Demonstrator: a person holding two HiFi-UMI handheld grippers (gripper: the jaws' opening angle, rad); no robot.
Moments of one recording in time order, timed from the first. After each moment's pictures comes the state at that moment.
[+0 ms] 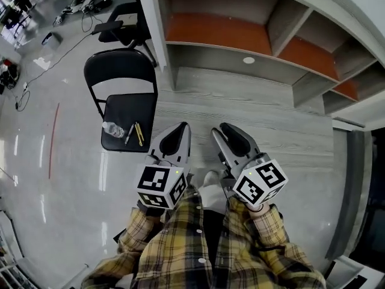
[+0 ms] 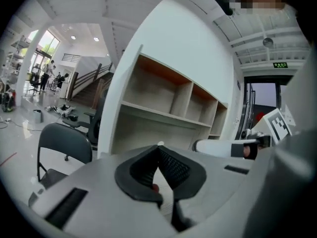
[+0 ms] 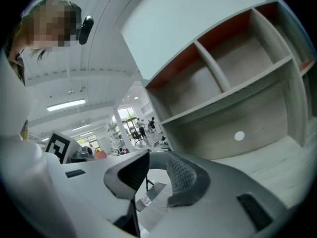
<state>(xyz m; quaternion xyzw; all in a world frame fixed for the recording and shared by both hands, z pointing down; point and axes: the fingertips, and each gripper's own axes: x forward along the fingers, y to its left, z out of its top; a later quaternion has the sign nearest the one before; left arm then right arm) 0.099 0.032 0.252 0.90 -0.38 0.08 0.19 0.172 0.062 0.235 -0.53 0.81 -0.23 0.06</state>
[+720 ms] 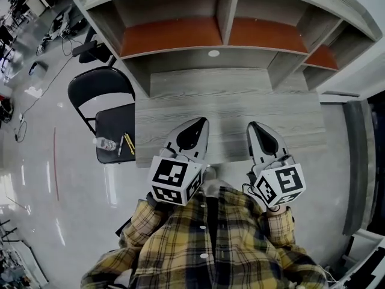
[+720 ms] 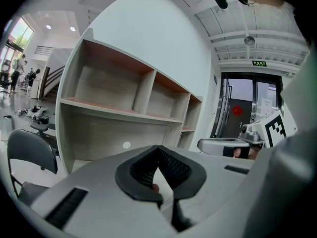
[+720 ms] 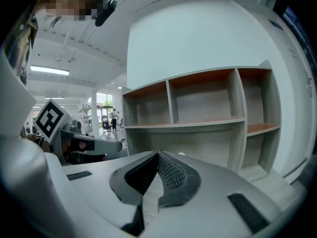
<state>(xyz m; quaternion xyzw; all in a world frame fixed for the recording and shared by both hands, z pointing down) 0.239 0.080 0.222 0.95 -0.26 0.11 0.16 0.333 0.136 0.214 -0.68 0.73 -0.12 -0.05</state>
